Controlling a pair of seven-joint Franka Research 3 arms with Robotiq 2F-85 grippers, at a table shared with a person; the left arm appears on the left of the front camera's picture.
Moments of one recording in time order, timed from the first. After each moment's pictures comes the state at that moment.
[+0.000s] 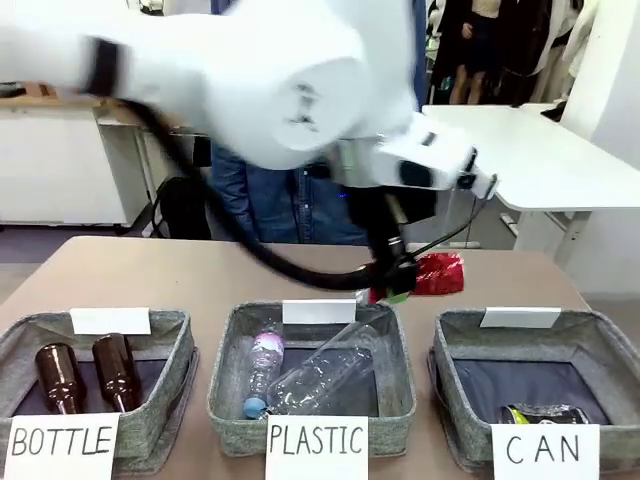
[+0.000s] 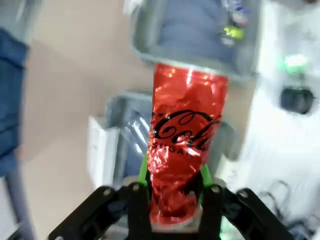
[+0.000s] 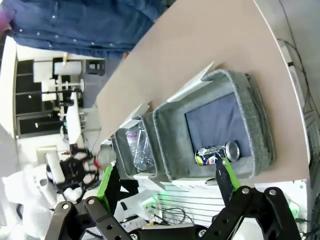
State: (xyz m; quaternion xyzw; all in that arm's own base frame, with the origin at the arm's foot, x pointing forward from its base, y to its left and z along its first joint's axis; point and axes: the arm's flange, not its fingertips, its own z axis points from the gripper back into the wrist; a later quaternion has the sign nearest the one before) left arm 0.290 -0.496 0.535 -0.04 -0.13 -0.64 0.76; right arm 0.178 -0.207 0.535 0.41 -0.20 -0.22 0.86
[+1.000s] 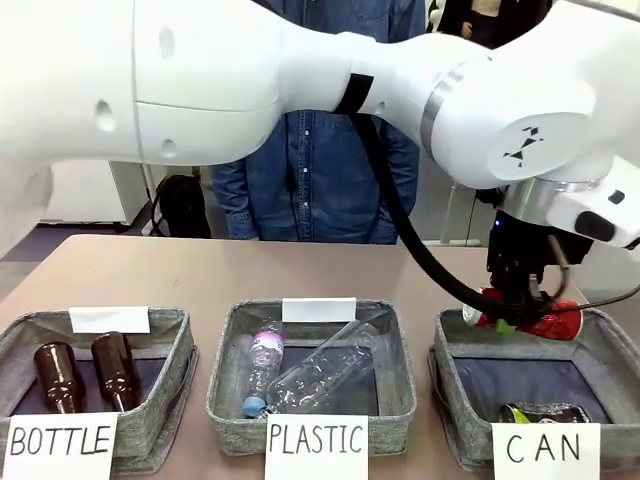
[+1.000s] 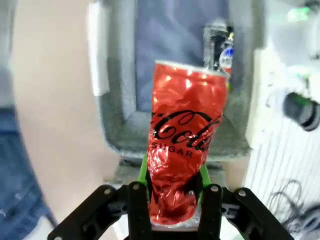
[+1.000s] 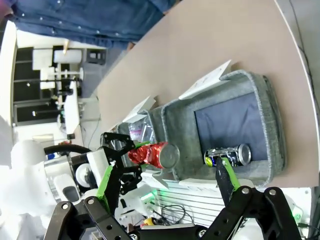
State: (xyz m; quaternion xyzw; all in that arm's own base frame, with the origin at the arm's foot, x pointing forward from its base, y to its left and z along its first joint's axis) left arm 0.277 -0.649 0.496 0.00 -0.07 -0.75 0.65; right arm 0.200 -0.182 0.543 0.41 -0.20 -0.19 0.87
